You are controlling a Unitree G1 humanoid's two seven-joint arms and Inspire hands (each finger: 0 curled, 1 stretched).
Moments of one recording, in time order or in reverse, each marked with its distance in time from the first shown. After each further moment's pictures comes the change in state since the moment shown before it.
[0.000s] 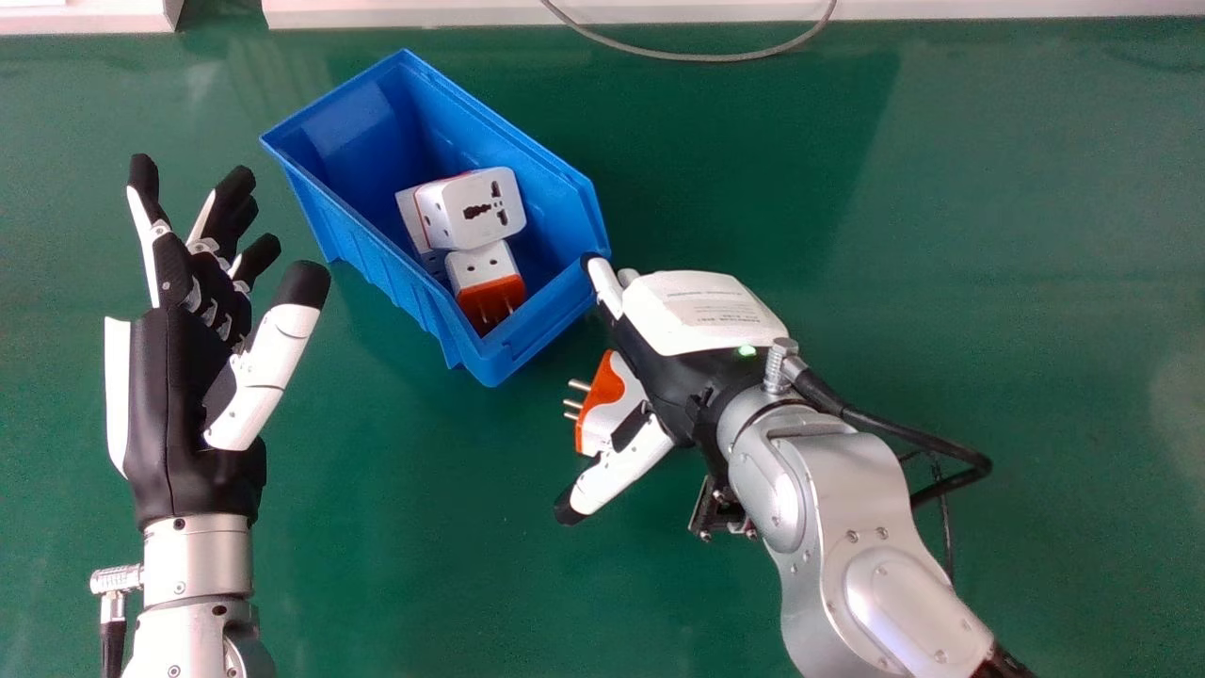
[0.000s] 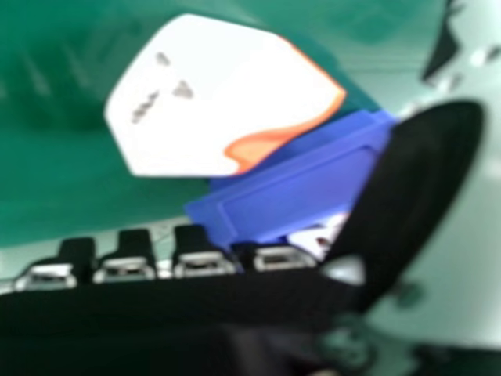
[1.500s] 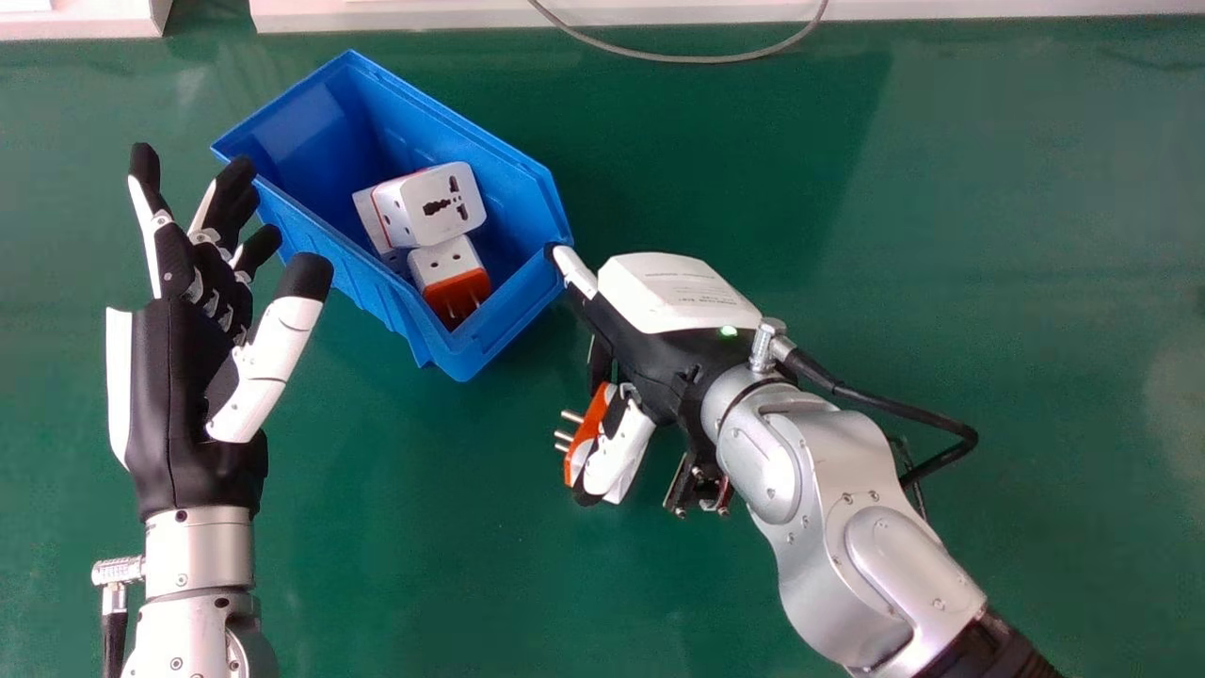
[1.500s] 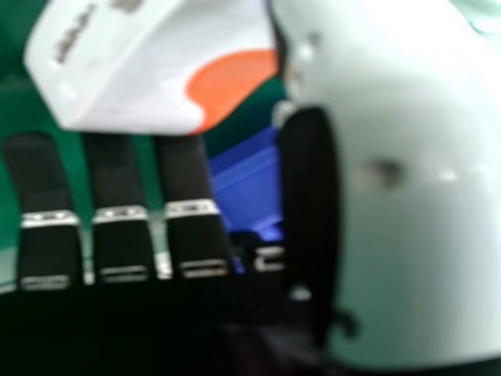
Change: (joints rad) left arm -0.012 0.000 0.001 0.002 0.006 -0.005 0.005; right arm -0.042 0.009 -0.025 0.095 0.162 -0.101 -0.123
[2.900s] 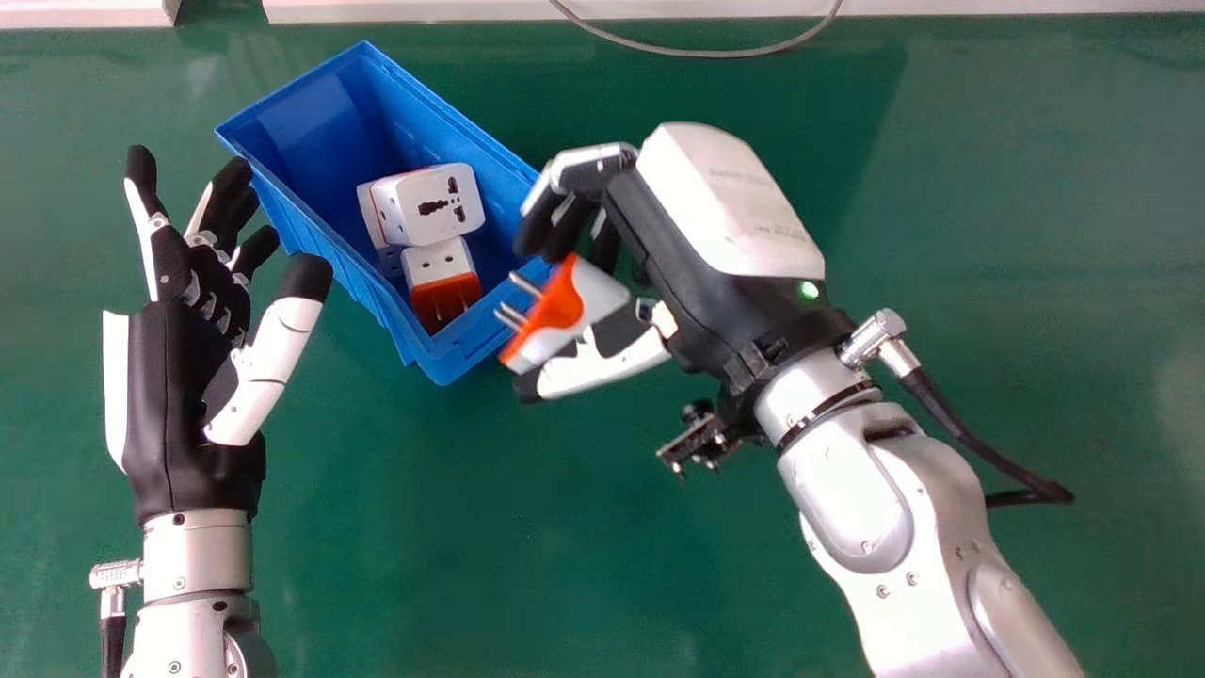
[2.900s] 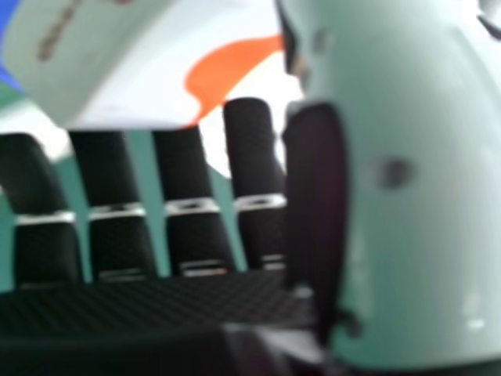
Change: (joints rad) left arm 0.004 -0.001 0.000 -0.002 -0.005 -0.003 -0.005; right arm 0.163 -0.026 -0.152 -0.367 0.149 -0.260 -0.302
